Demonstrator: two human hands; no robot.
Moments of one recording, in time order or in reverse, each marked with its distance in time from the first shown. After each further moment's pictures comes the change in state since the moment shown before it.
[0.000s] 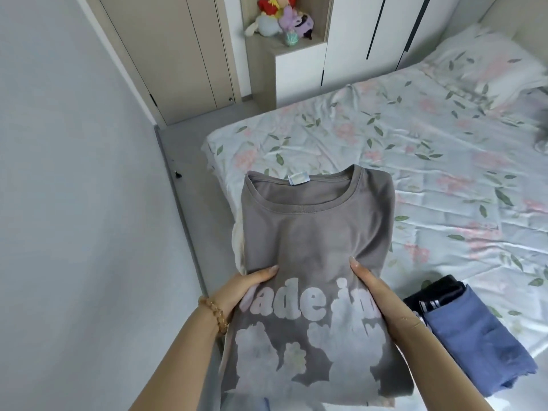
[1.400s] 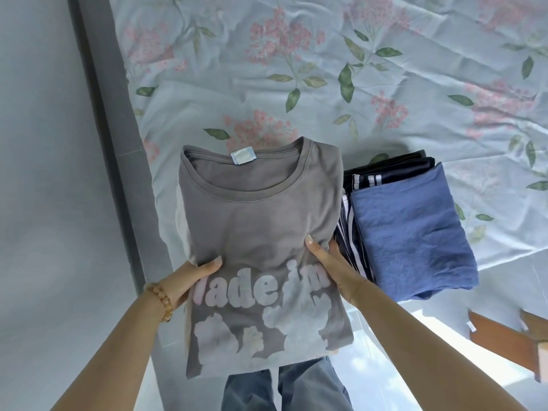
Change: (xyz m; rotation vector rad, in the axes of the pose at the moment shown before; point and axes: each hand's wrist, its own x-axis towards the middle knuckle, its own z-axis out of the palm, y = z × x) left_hand 0.208 -0.377 0.223 -0.172 0.133 -0.330; right_hand 0.137 0.300 -0.379 -0.394 -0.086 0.351
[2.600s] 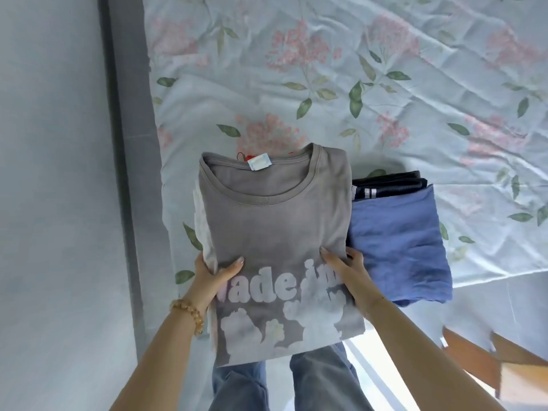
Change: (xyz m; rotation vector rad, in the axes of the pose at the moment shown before) left_hand -0.011 -0.027 0.062 -0.294 0.307 0.099; right_hand -0.060 -0.020 -0.031 0.003 0.163 0.085
